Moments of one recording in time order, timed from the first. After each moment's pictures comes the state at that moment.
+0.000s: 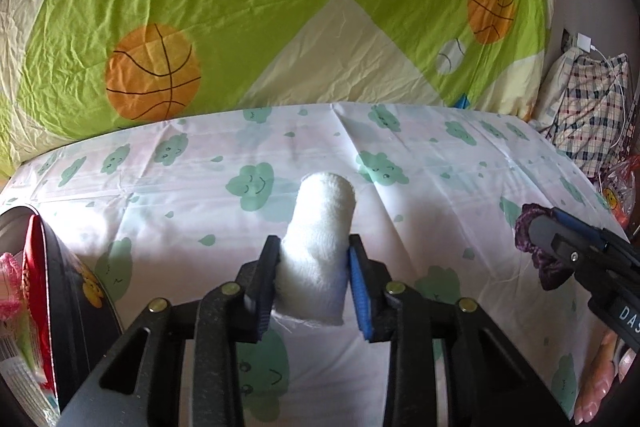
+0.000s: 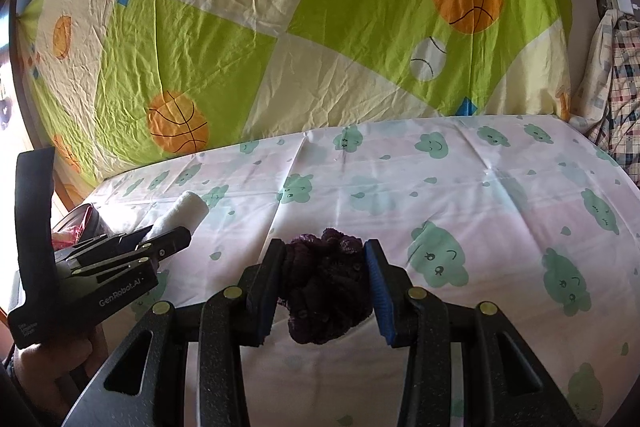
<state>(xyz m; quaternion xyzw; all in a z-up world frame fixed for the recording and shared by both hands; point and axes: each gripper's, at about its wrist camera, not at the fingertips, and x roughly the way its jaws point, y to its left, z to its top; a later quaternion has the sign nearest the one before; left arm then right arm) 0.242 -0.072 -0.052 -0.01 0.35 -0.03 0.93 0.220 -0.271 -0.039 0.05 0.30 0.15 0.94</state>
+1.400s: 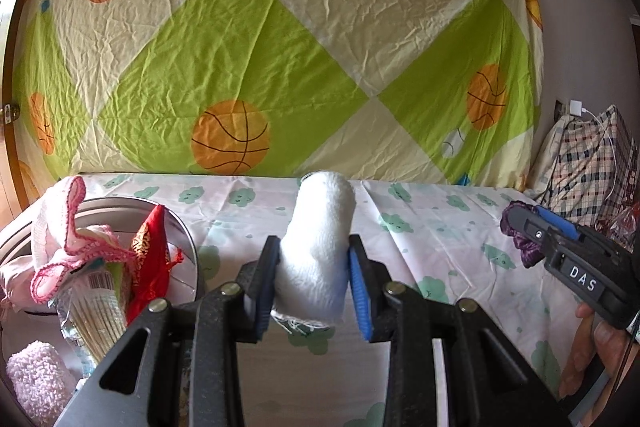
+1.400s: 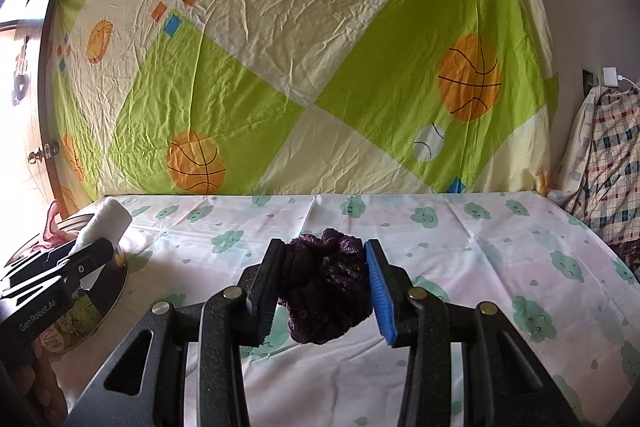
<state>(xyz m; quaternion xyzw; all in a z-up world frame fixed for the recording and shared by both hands) 0.128 -0.041 -0.020 -0.04 0.19 0.02 0.98 0.168 -0.249 -0.016 0.00 0.16 0.13 0.98</state>
